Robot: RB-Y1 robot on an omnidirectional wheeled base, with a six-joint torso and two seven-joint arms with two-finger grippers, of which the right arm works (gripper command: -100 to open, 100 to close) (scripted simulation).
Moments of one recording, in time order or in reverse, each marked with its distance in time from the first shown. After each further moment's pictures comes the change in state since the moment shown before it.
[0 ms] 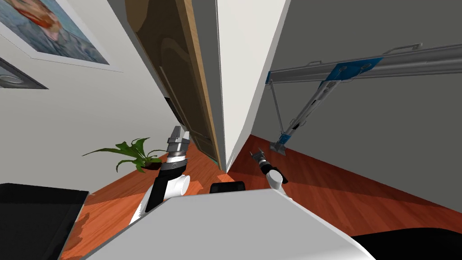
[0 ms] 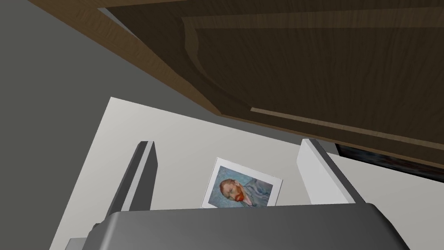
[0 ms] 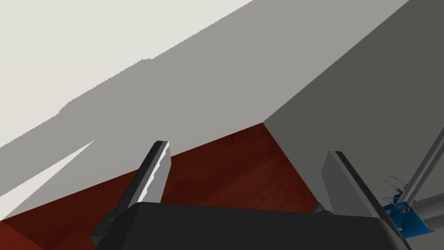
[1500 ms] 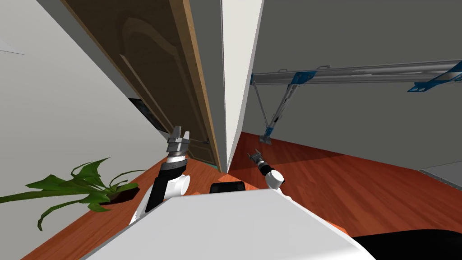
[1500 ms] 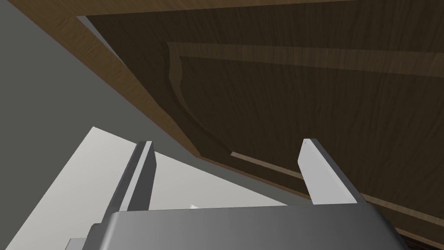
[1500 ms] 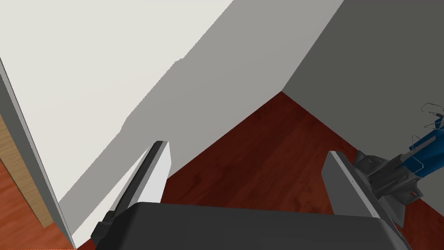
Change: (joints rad) arm -0.029 -0.026 0.015 0.095 -0.301 0.107 0.056
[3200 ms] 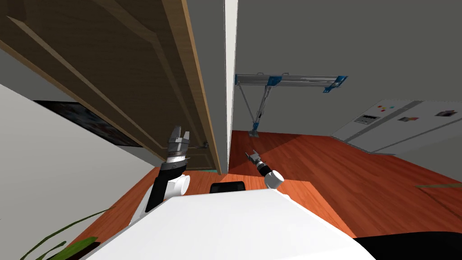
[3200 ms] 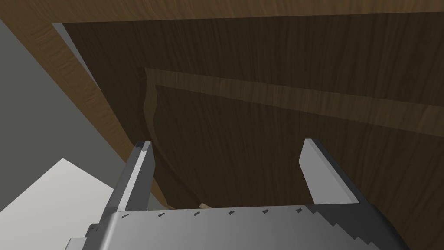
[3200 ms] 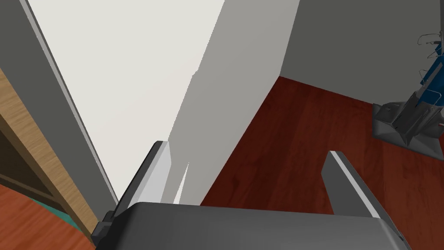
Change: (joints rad) arm -0.034 -0.019 0.019 0.102 -0.332 0.124 0.066
